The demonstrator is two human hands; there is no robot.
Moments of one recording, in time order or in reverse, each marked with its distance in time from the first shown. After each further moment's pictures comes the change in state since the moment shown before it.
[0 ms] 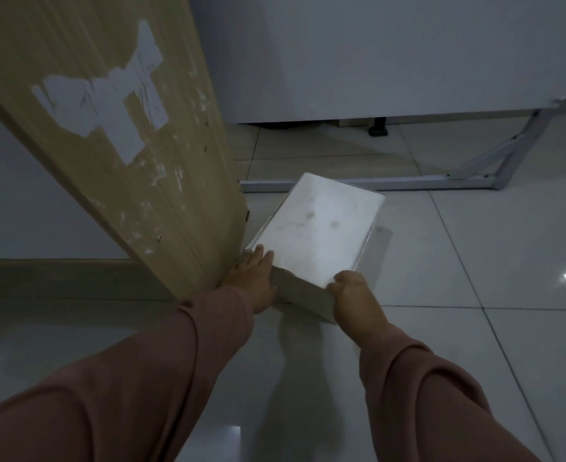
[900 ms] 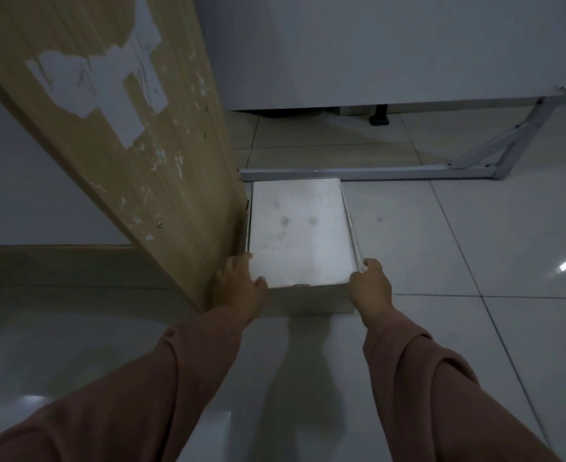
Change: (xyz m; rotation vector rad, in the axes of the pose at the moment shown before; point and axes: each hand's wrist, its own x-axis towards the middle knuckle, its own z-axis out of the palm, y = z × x) left_hand -0.038 -0.009 0.030 -0.478 0.350 -0.218; right_hand 0.000 0.000 -0.013 0.743 0.103 0.704
